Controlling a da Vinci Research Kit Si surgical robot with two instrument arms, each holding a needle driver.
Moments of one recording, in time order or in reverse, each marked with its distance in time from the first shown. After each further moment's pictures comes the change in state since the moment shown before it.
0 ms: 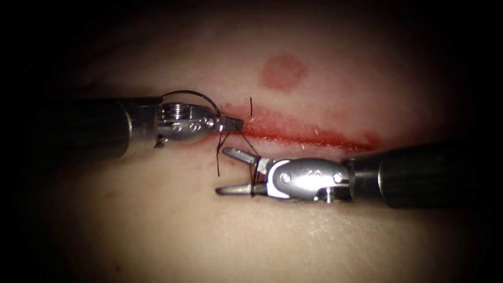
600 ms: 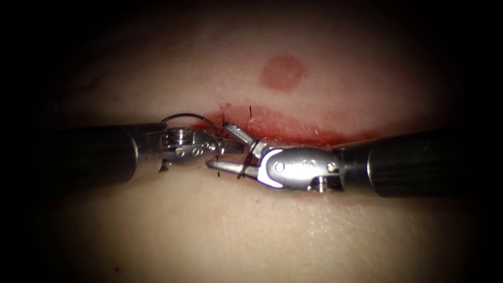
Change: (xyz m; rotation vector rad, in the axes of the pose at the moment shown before) right arm -0.002 0.001 0.003 -0.269 -0.017 -0.005; left arm 0.000 0.005 0.002 -0.007 0.008 0.019
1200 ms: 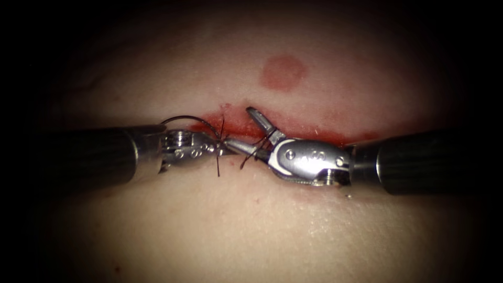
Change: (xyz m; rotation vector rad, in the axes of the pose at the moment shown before) right arm -0.002 0.003 -0.001 -0.195 -0.164 0.083; left arm 0.000 0.000 0.001 0.004 -0.003 -0.016
